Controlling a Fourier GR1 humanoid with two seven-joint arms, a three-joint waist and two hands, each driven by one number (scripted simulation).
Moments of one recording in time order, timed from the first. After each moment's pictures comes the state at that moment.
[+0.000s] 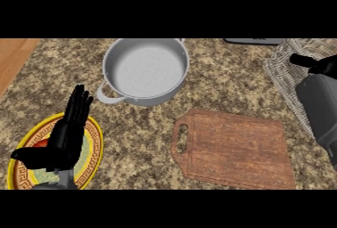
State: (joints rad) left arm -0.01 0.12 -0.09 -1.68 0.08 0.18 0.00; right arm -0.96 -0.39 -0.51 -0.36 1.36 -0.83 0.98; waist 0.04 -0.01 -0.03
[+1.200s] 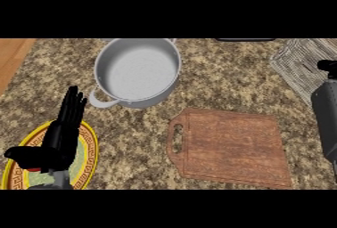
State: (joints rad) left arm 0.00 0.12 -0.06 -1.68 0.08 0.18 0.02; right arm -0.80 -0.38 -0.47 -0.70 1.64 -0.92 1.13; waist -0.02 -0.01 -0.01
